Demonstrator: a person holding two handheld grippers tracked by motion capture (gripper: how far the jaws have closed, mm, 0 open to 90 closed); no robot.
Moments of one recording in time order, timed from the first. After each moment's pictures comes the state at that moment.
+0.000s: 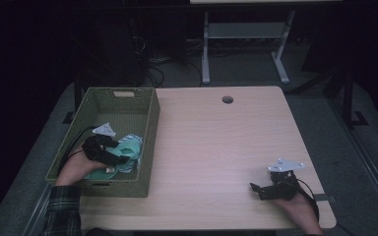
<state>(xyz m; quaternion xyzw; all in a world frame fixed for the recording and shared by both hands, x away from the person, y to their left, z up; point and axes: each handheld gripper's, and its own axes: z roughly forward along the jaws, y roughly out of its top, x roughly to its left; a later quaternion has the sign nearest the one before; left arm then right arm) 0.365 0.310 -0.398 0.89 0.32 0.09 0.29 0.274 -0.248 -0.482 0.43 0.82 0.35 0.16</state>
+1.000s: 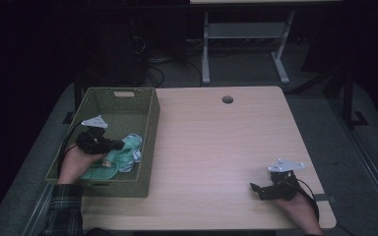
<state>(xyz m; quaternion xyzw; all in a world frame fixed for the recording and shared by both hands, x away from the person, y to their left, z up) 0.366 0.319 -0.371 0.86 0.36 0.09 0.35 0.274 -0.248 -0.482 0.43 0.82 0.35 0.16</state>
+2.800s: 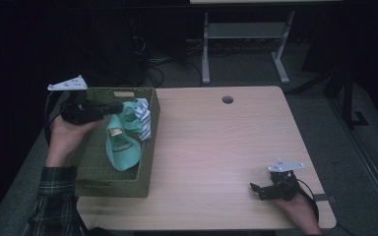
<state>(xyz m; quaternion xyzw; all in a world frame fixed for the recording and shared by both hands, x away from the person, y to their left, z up) 0.363 0.297 -0.247 0.80 0.31 0.12 0.51 0.273 -0.248 -0.482 0.43 0.82 0.35 0.16</state>
